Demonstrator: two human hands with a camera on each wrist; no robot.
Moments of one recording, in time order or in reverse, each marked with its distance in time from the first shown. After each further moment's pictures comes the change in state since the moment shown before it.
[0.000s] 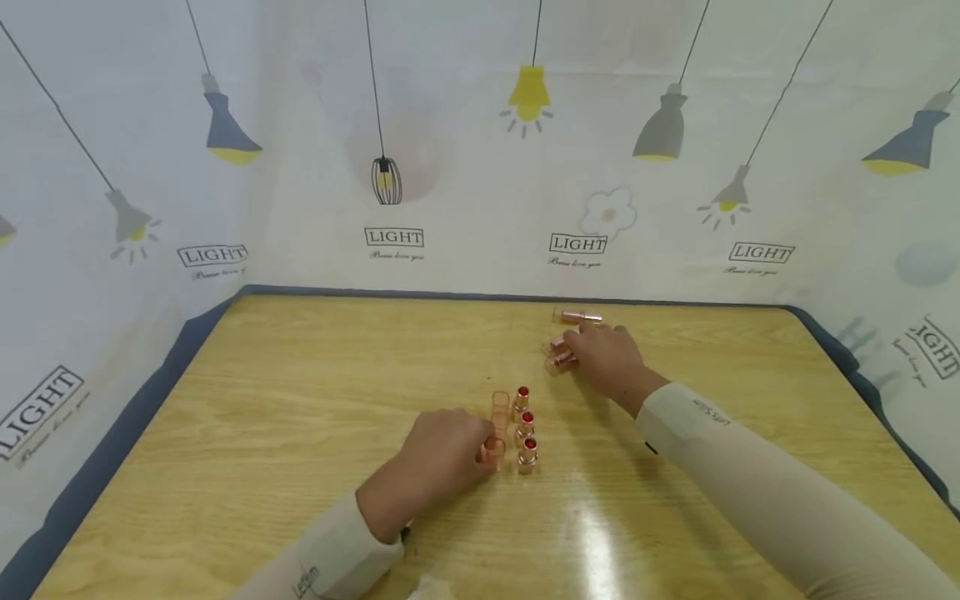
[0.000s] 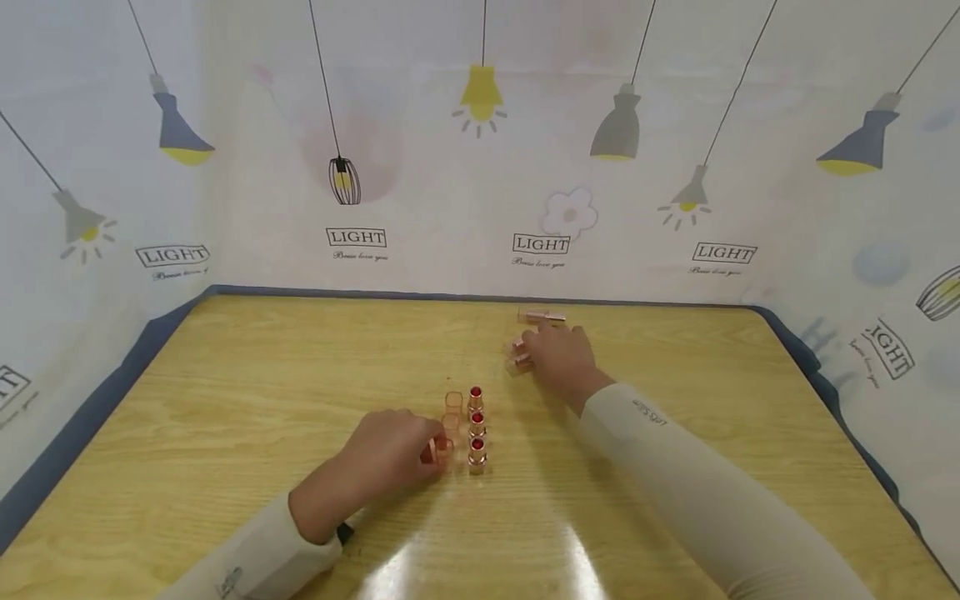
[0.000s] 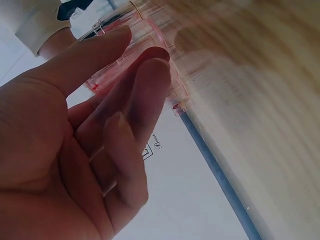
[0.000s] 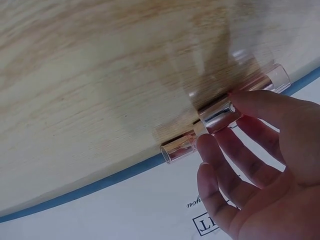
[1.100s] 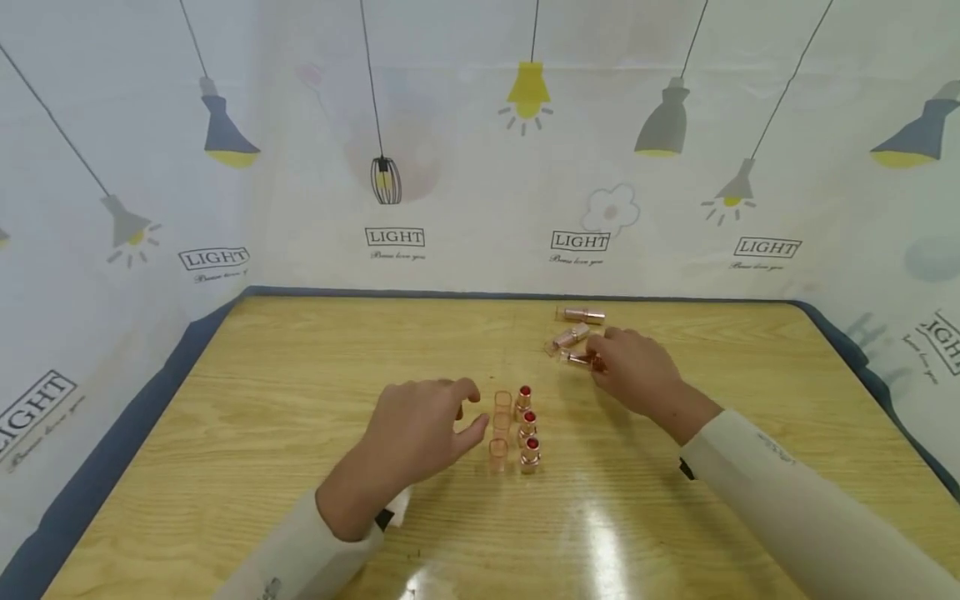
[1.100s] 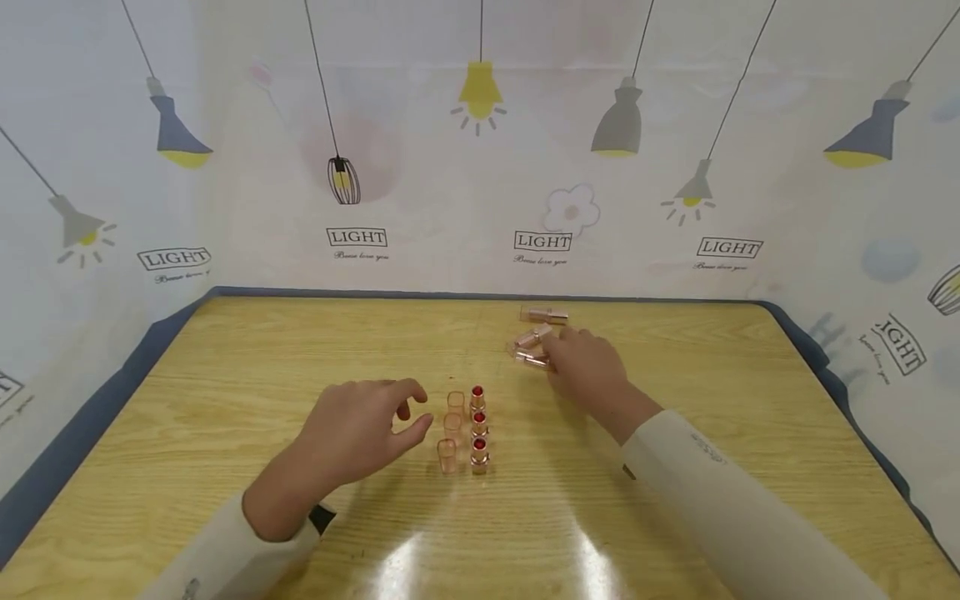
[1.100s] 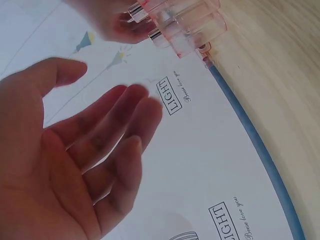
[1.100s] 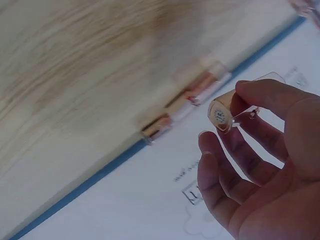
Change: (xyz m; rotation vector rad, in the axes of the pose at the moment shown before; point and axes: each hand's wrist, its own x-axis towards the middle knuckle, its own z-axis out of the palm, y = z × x) left_hand -0.013 -0.007 -0.043 0.129 0.241 -0.049; right_hand -0.038 0.013 -0.008 0.205 0.118 -0.011
